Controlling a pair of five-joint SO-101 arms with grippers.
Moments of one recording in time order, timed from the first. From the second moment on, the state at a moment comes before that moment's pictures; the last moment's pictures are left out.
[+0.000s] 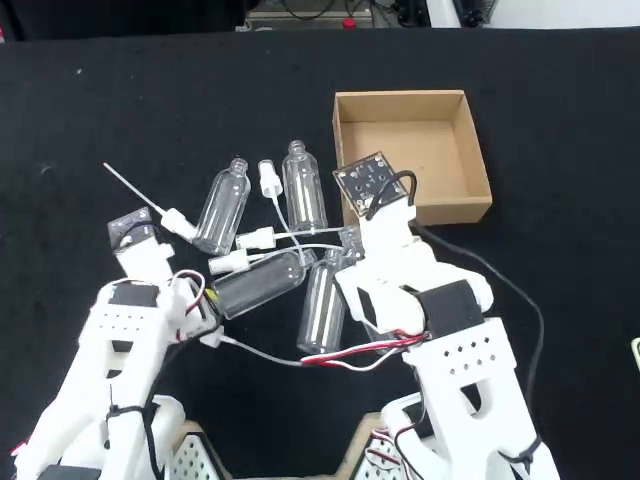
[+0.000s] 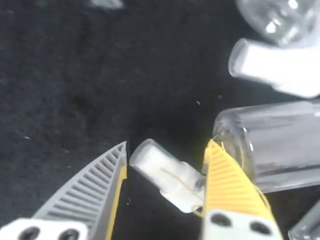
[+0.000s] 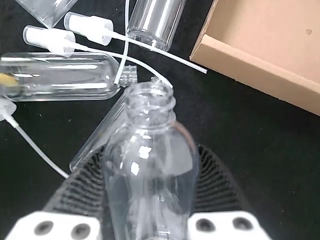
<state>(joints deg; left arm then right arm) -1.6 -40.0 69.8 53.9 24.9 -17.6 -52.4 46.8 75.6 7.8</state>
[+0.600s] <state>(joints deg) -4.0 -40.0 69.1 54.4 17.9 -17.6 -52.4 46.8 75.6 7.8</state>
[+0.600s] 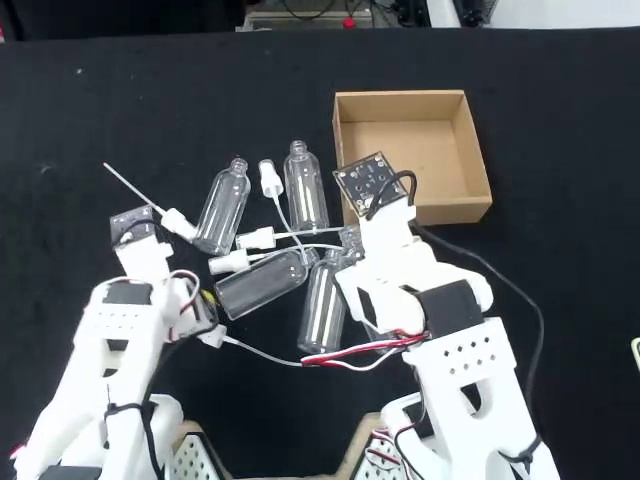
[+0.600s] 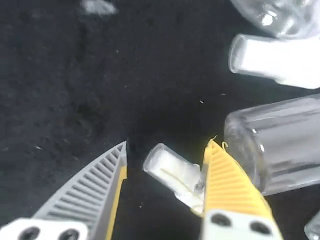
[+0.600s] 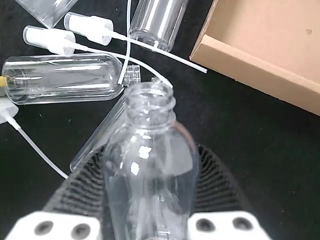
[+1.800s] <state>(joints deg) -10.5 -40.7 68.4 56.0 5.8 -17.6 -52.4 46.8 75.6 7.8</state>
